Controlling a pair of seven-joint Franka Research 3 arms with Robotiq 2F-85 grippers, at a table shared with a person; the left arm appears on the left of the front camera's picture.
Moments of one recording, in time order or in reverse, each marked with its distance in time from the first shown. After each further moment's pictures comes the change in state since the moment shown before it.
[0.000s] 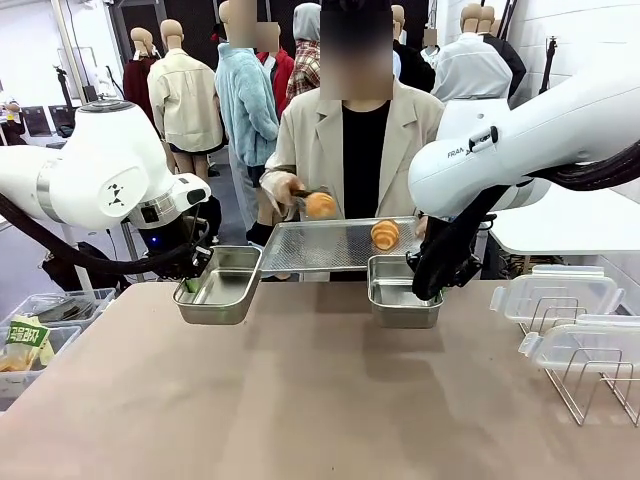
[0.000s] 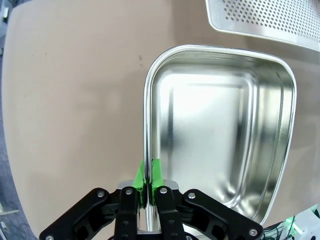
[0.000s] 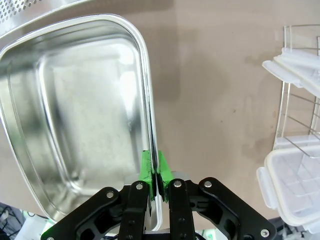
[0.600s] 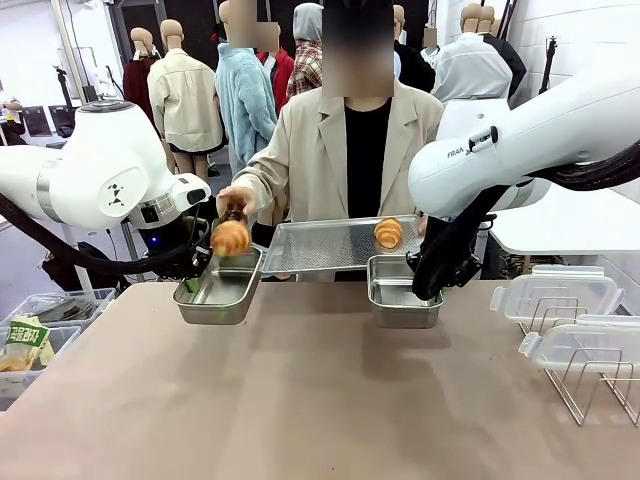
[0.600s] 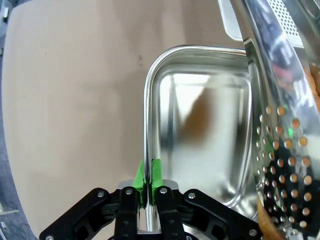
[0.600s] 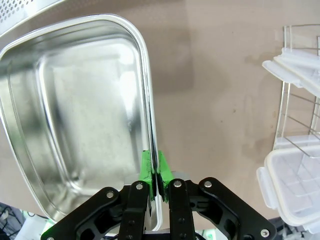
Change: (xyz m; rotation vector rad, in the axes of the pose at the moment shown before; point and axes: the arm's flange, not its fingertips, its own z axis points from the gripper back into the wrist) left arm 0.000 0.000 0.000 0.000 0.001 0.000; right arm 0.000 0.000 0.000 0.000 0.000 0.000
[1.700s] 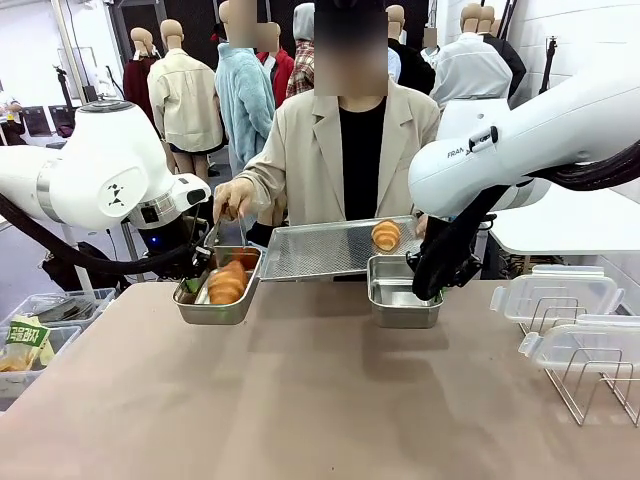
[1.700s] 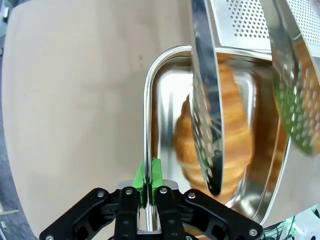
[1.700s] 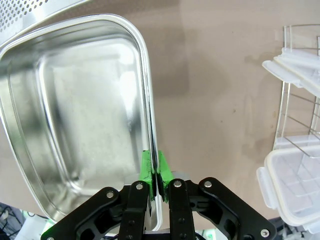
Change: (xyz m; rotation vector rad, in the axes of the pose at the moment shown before) left arm 0.000 0.000 0.000 0.000 0.000 0.000; right arm 0.000 0.000 0.000 0.000 0.000 0.000
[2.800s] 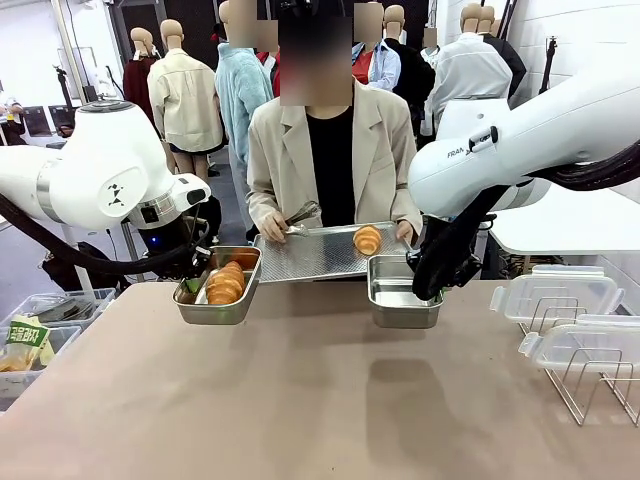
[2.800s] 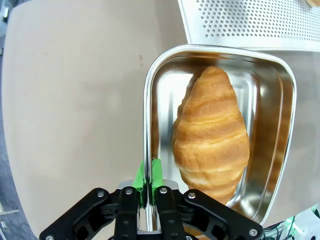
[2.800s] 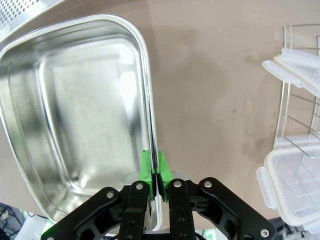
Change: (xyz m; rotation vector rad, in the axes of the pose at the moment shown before) left arm 0.000 0.000 0.000 0.000 0.000 0.000; right arm 0.000 0.000 0.000 0.000 0.000 0.000
